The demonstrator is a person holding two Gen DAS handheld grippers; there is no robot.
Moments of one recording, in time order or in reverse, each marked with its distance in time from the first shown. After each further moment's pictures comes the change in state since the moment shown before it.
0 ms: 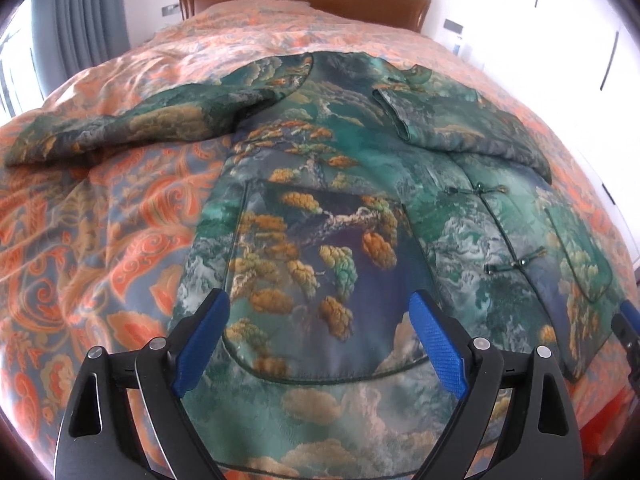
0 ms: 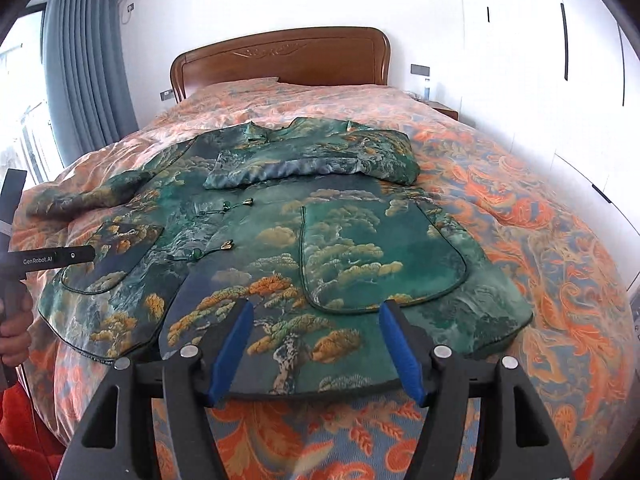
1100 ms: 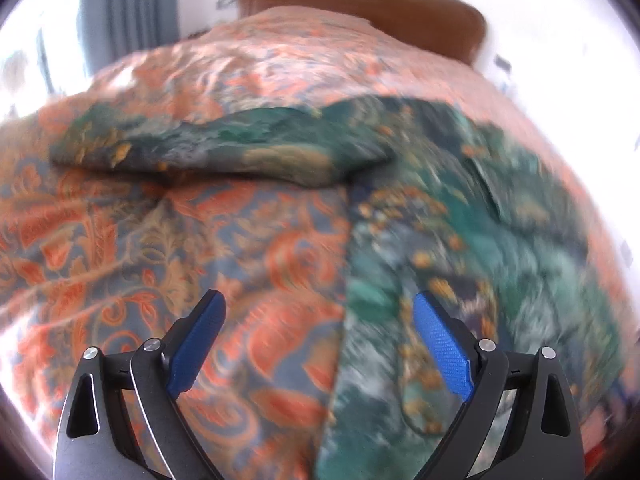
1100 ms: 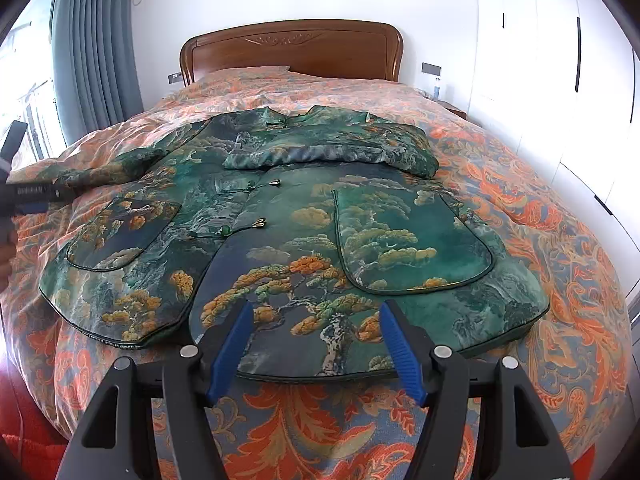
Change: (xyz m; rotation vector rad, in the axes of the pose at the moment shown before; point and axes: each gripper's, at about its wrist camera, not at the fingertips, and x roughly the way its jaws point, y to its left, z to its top) left arm -0.009 0.129 0.054 -0.207 -0.040 0.029; right arm 0.002 0.033 -0.009 -0.055 0.030 -0.009
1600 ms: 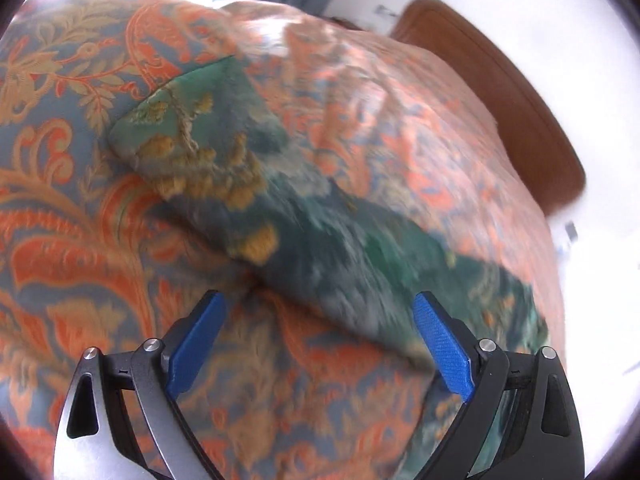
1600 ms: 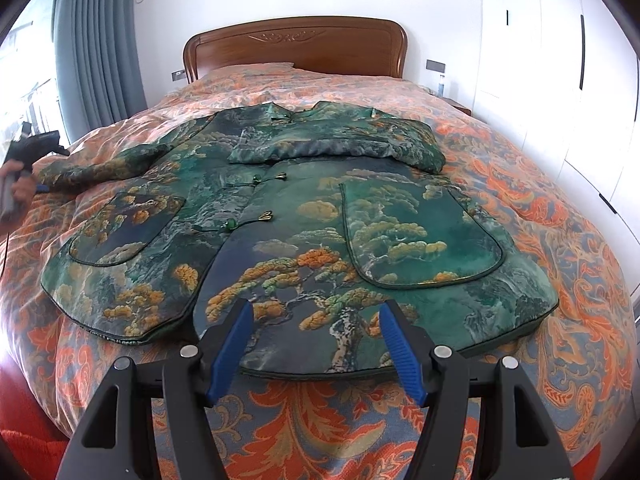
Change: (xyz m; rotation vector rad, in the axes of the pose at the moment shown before) left arm 0.053 0.150 0.094 -0.574 -0.071 0.055; right arm 0.004 0.006 -0.004 -0.011 0.008 0.017
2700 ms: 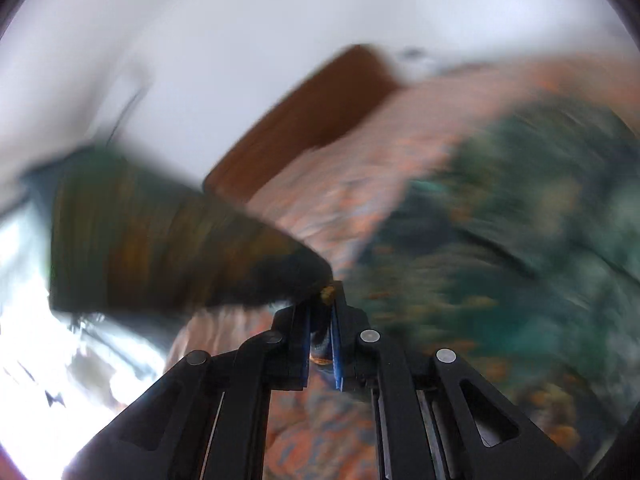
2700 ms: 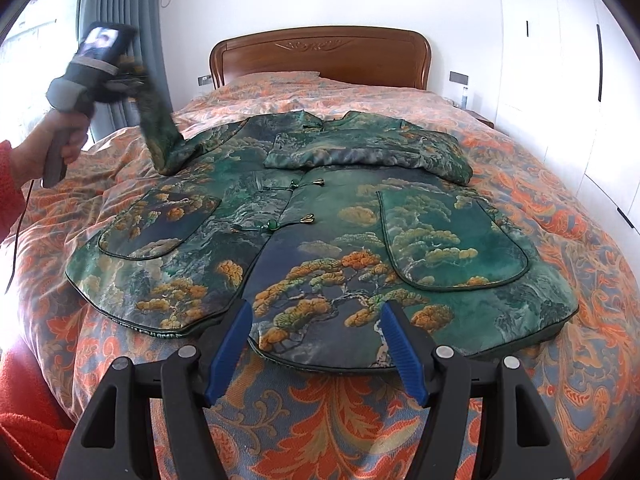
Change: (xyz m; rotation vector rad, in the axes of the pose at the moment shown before) left arm -0.058 -0.243 -0.244 1.510 -0.575 0.131; right arm -0.009 0.018 -0.007 -0.029 -0.039 0.078
